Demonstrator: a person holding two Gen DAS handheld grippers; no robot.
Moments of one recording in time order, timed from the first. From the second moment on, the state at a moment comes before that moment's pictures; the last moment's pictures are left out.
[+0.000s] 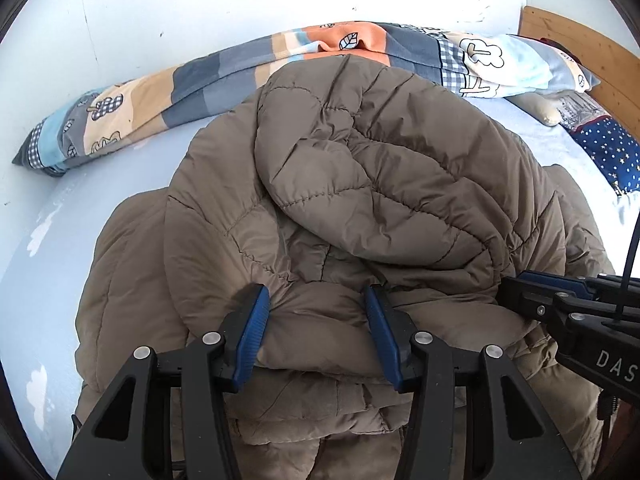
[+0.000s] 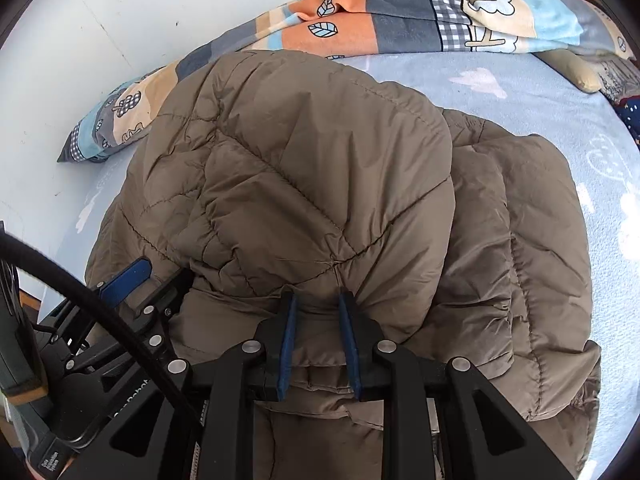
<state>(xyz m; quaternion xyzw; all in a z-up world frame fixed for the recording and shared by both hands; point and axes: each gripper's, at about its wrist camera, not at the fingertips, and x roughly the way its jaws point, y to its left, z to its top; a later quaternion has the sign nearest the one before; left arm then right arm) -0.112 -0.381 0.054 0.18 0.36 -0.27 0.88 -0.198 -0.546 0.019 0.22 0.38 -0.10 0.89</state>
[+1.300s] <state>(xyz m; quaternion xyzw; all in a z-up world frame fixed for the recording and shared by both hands) -0.153 -0.321 0.094 0.16 0.34 -0.28 0.89 -0.235 -0.524 0.053 0.21 0.36 -0.10 0.91</state>
